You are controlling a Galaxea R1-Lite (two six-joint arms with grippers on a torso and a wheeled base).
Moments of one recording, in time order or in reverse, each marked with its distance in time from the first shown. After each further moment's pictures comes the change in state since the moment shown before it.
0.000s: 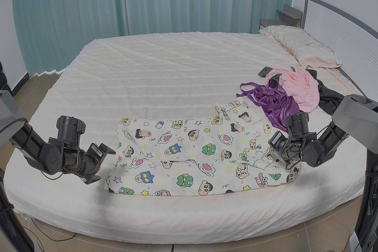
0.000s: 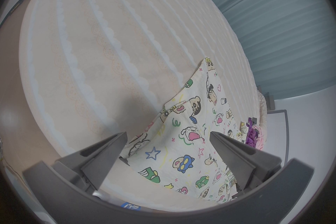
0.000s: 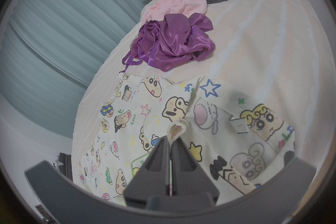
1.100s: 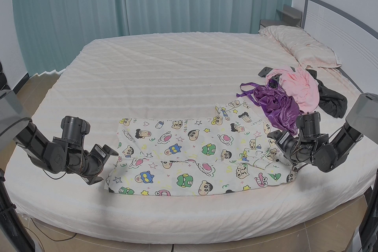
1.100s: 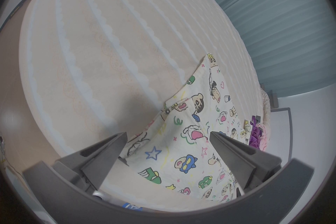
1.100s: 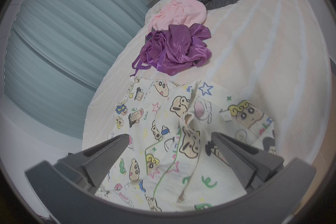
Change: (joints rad) left arm -0.018 0.027 -0.031 0.032 0.022 0.003; right arm -0.005 -0.137 0.172 -0.090 0.036 0.018
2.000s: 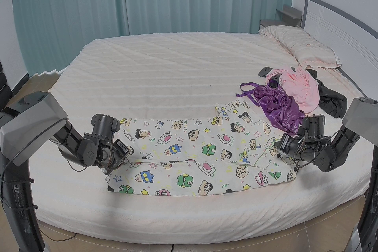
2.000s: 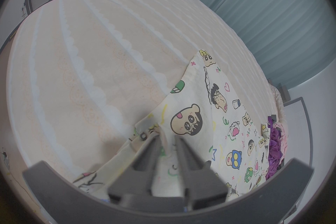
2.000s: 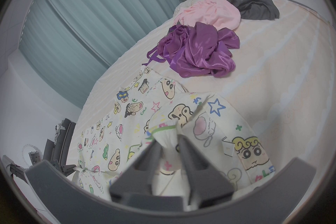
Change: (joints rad) left arm -0.114 0.238 -0.266 0.011 0.229 0.050; right arm -0.092 0.095 -0.018 -0.123 0.184 -0.351
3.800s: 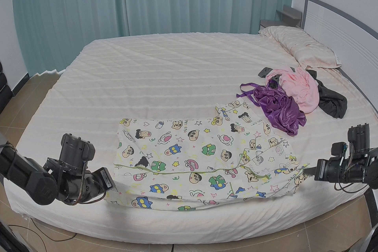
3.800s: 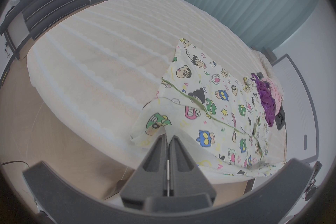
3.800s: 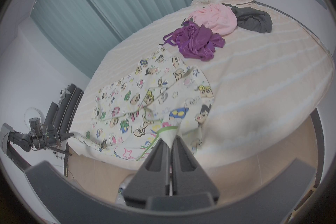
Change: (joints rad) left arm -0.124 -0.491 0.522 -0.004 0.002 0.196; right arm -0.070 -0.623 0.428 0.372 0.159 -0.283
